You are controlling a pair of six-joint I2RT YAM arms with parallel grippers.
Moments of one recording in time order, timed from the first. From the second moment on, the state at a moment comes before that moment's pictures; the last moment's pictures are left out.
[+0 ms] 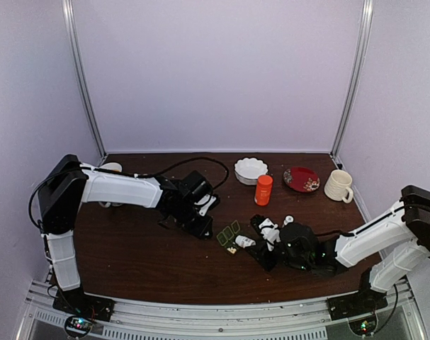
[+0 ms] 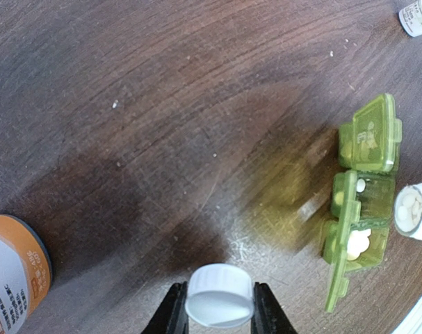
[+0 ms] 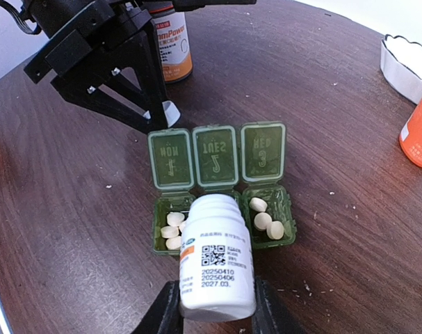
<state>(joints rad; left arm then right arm) -0.90 1.94 1.31 -0.49 0.12 -0.30 1.08 1.48 0.40 0.55 0.22 0.23</state>
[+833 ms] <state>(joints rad) -0.90 1.95 1.32 -0.50 0.12 -0.30 1.08 1.47 0.41 0.52 0.23 0.23</state>
